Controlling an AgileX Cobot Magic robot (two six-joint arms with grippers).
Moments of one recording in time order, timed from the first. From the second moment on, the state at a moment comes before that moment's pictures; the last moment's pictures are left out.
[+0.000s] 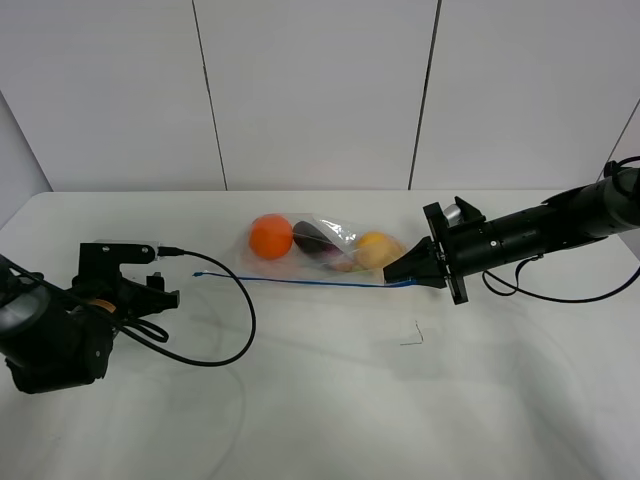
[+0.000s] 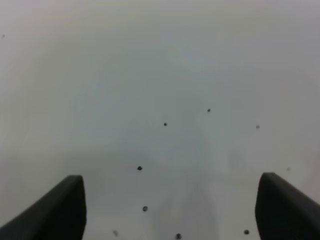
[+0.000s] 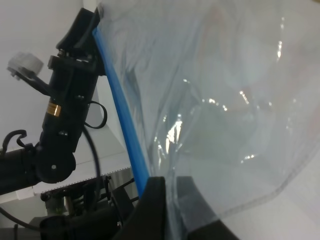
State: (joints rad) left arm -0.28 2.08 -0.49 -0.44 -1.23 0.18; right arm -0.02 2.14 -1.17 1.31 1.20 -0.85
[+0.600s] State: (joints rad) left arm -0.11 1.83 -0.53 -0.18 -0.74 0.15; right arm -0.02 2.14 -1.17 1.31 1.20 -0.83
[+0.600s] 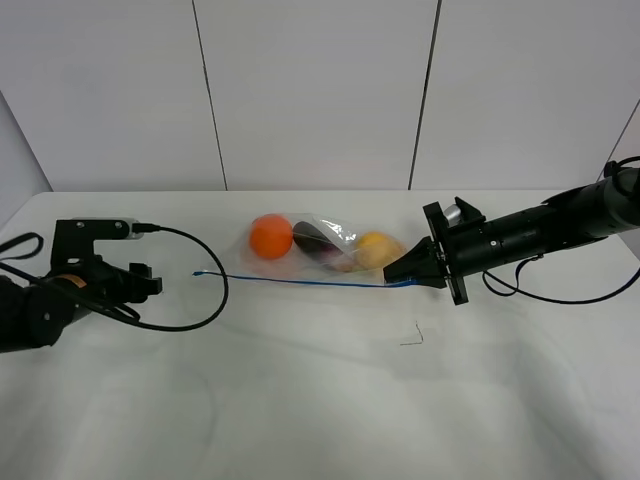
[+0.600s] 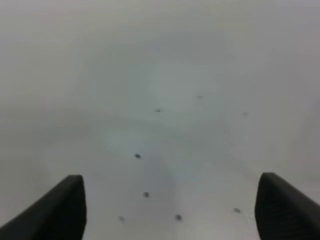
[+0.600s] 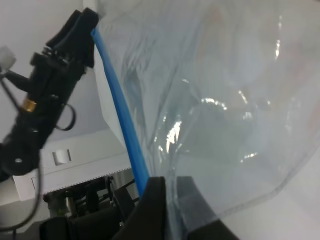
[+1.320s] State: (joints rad) left arm -0.11 1.72 -1.24 -0.08 0.75 0.06; right arm -0.02 2.14 -1.17 1.31 1.20 -0.80
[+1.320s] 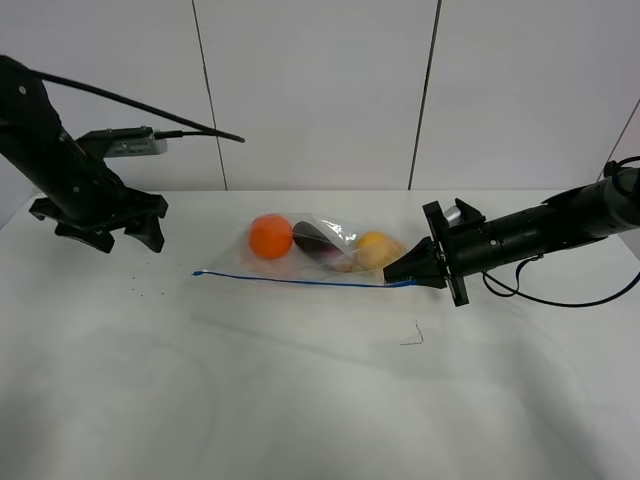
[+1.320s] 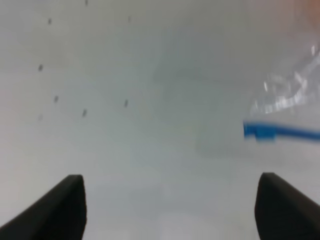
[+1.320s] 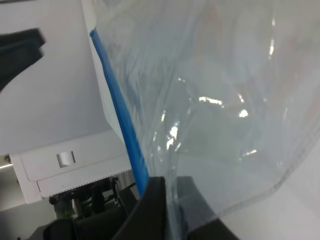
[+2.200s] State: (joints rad) left arm -0.08 1.61 -1.32 -0.02 1.16 0.01; right arm -0.02 2.14 -1.17 1.31 1.20 -0.80
